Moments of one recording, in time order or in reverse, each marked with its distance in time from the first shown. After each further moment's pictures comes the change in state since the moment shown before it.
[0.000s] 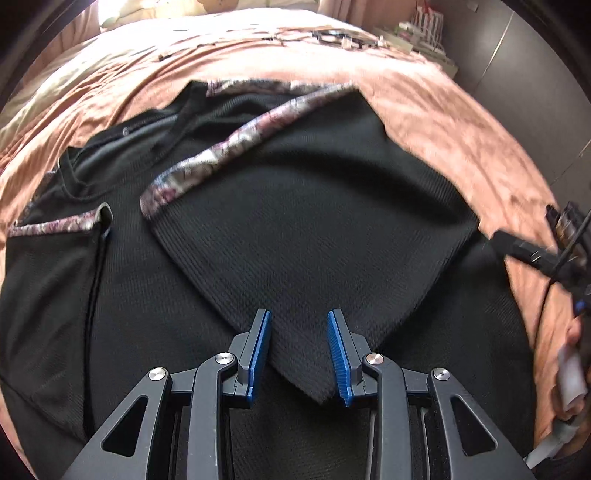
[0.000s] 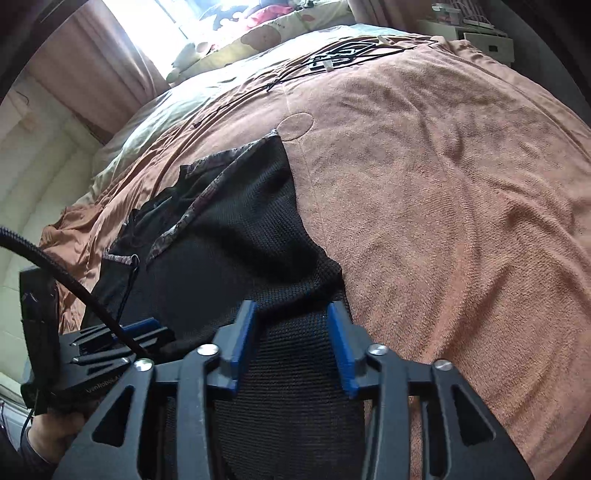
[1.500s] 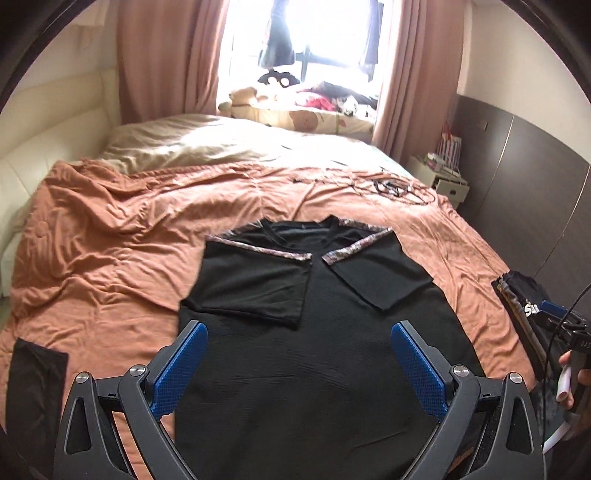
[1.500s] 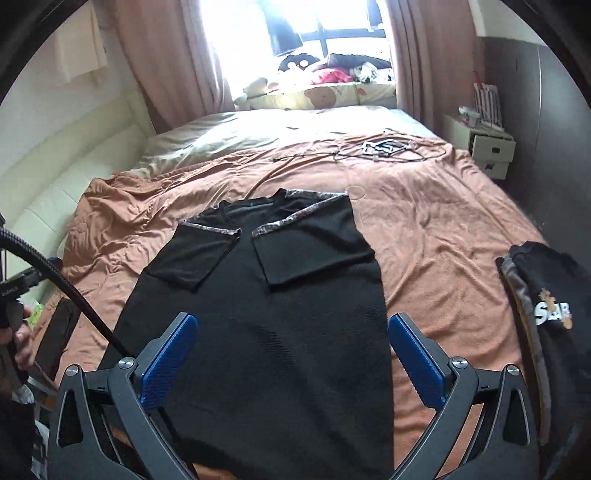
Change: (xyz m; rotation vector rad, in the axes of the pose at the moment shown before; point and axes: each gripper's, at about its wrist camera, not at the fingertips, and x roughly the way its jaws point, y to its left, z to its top) left arm -0.345 0.114 -0.201 -0.191 -0.484 0.086; right arm -0.283 0.134 -0.156 -0.298 -0.195 -0.094
